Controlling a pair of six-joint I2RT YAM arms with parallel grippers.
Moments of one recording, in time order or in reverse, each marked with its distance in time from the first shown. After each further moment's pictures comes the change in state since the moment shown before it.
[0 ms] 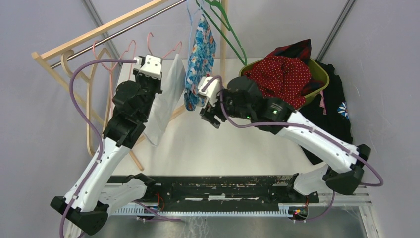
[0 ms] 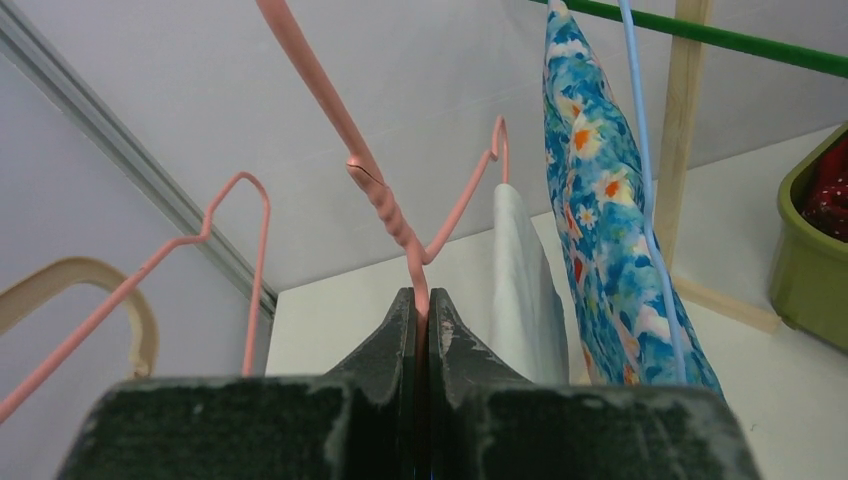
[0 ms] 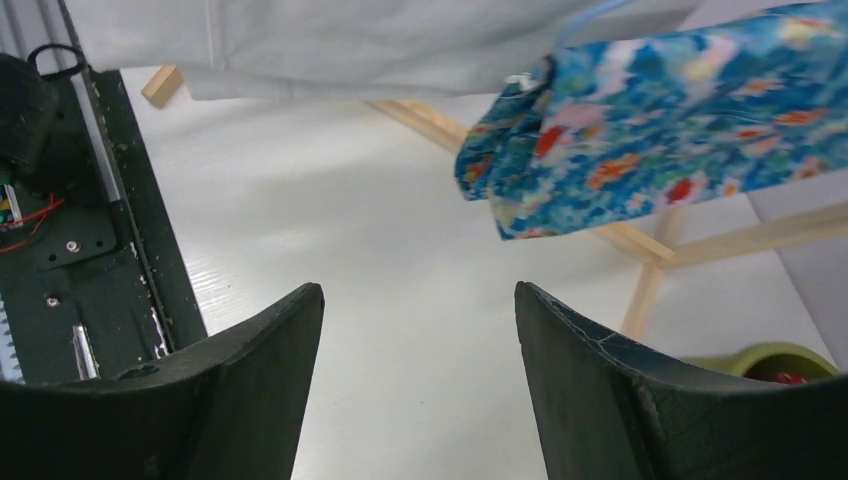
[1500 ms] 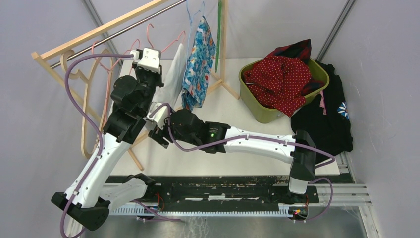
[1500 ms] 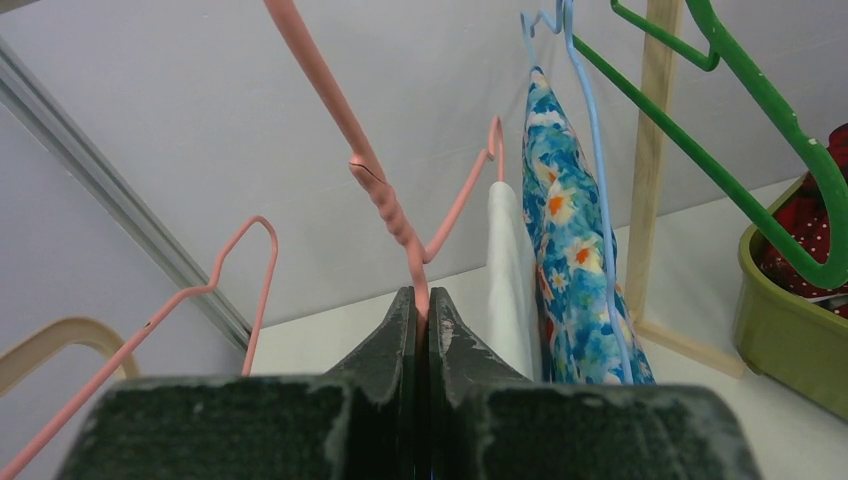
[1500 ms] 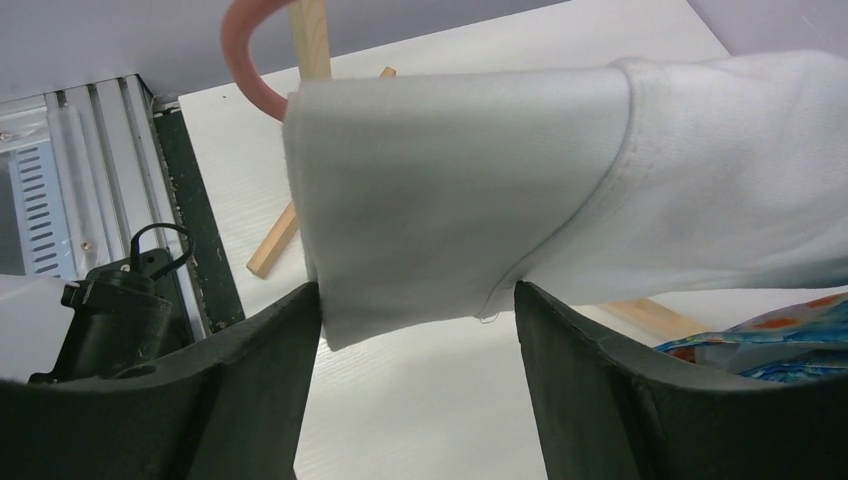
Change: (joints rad) left arm -0.006 0.043 0.073 0.042 0.029 -0.033; right arm 0.327 0.428 0.052 0.496 0.230 0.174
